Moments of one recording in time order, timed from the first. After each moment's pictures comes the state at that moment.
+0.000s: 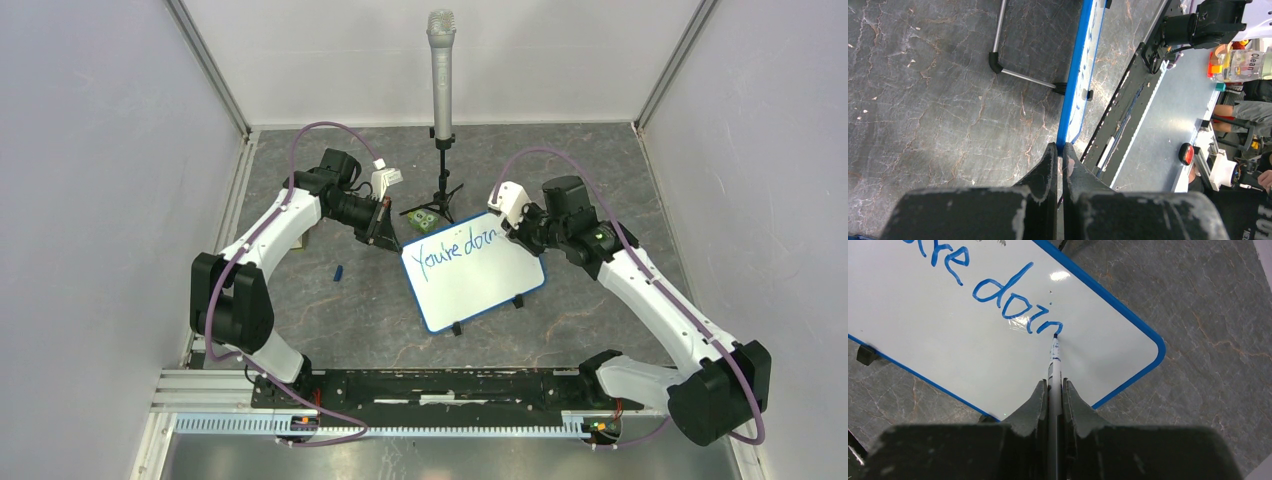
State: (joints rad) left arm -0.30 1.59 1.28 -0.88 0.87 0.19; right arm 0.44 1.15 0.98 -0.56 -0.27 -0.58
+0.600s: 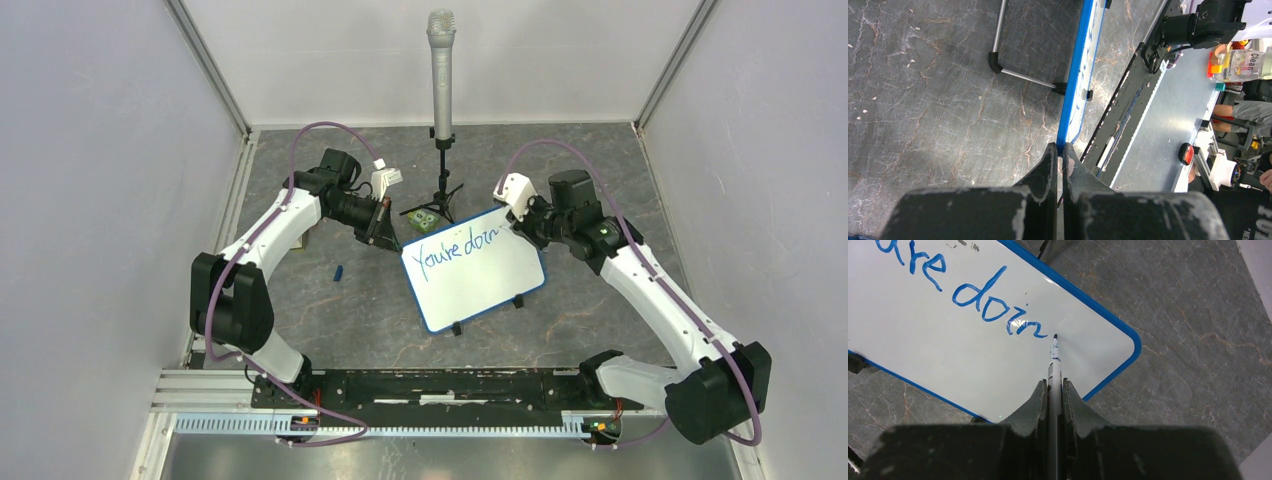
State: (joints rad) left arm -0.30 1.59 1.28 -0.88 0.87 0.19; right arm 0.40 1.16 1.02 -0.57 -0.27 -0.57
